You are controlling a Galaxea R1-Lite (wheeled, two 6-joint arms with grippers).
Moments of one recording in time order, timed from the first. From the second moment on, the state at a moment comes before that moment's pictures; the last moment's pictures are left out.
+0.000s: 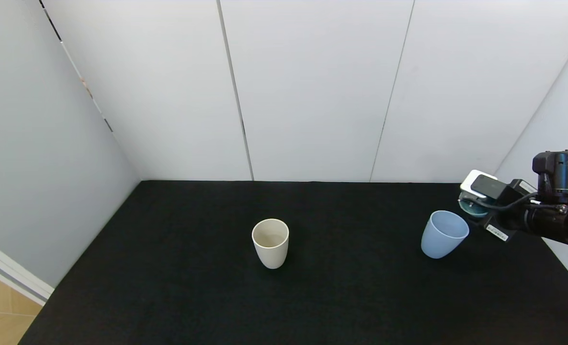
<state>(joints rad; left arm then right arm) 0.00 0.00 0.00 -0.01 0.00 0.00 -0.02 1.79 -0.87 -0.45 -0.08 -0.95</state>
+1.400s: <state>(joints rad) 0.00 0.00 0.00 -0.01 0.00 0.00 0.41 1.65 -1.16 -0.07 -0.01 -0.32</state>
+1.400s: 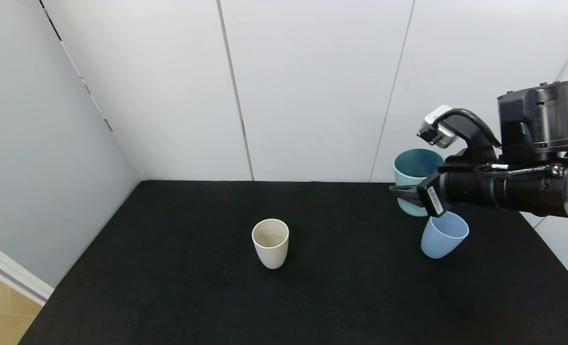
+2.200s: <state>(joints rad) 0.00 0.00 0.00 -0.01 0.00 0.00 0.71 1.95 -1.45 -0.04 -0.25 -0.31</state>
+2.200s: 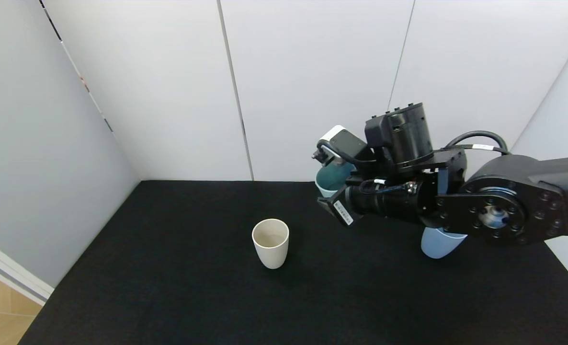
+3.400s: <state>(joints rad) 0.00 0.00 0.00 -0.01 0.00 0.00 0.82 2.24 -1.75 0.08 -0.52 -0.50</state>
